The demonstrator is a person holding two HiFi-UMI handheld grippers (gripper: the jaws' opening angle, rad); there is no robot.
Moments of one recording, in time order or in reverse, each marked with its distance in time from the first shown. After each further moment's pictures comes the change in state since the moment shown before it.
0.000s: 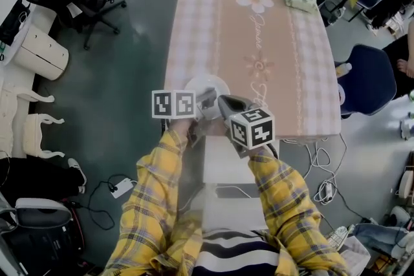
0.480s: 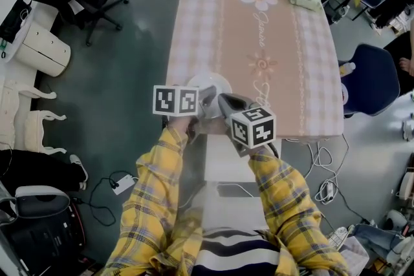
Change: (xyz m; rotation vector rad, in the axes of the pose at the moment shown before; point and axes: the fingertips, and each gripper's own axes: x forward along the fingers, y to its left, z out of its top) left arm -0.001 0.008 0.007 0.100 0.028 0.081; right arm 0.006 0.001 0.000 0.019 -0.009 0.028
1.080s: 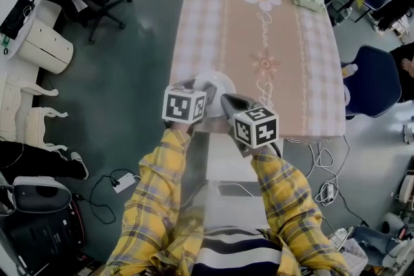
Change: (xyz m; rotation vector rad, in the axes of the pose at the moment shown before) left arm -0.016 0.028 0.008 0.271 -0.024 0.263; right arm -0.001 0.005 -0.003 -0.005 0.019 0.012
